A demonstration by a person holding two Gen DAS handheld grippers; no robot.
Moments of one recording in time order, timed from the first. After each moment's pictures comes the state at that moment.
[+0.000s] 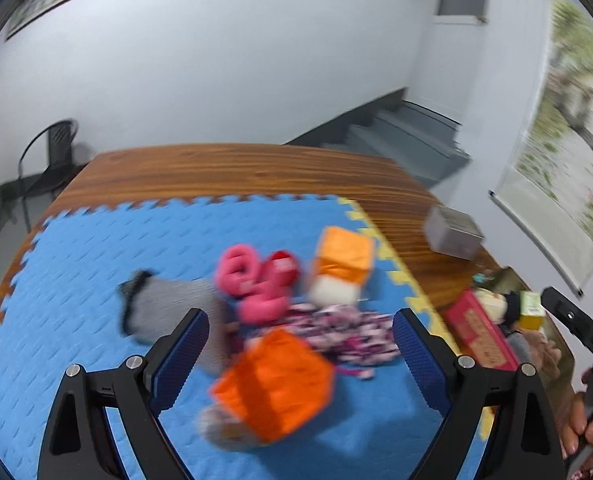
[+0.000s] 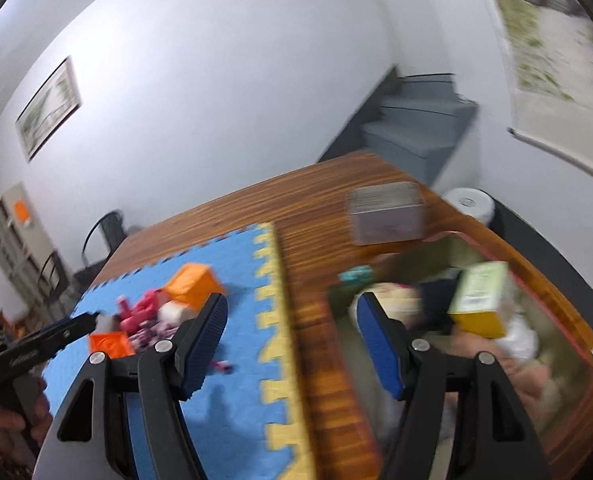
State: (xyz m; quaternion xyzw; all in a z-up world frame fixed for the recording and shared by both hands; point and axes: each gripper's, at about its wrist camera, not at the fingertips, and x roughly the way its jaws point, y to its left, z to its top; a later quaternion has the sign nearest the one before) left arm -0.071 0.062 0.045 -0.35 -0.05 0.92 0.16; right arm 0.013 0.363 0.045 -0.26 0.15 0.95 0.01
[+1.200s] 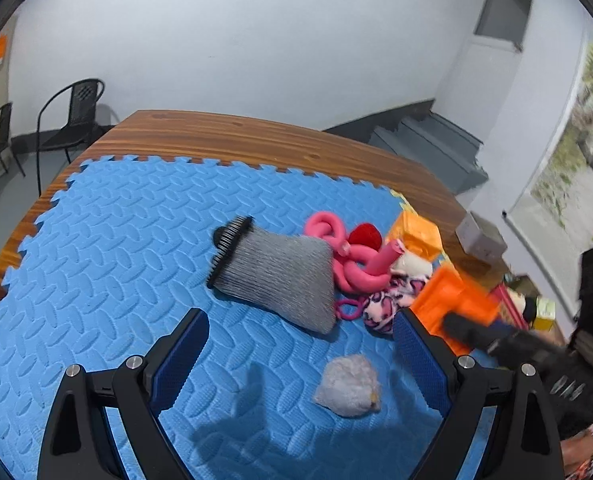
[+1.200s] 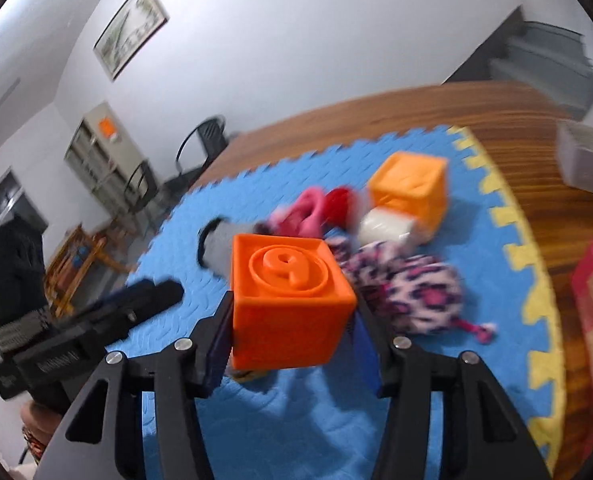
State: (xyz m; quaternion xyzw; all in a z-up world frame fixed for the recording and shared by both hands) left arm -0.059 -0.009 0.012 -0.37 -0.08 0.91 0.16; right arm -0.045 0.232 -0.010 -0.36 0.15 0.90 -0.19
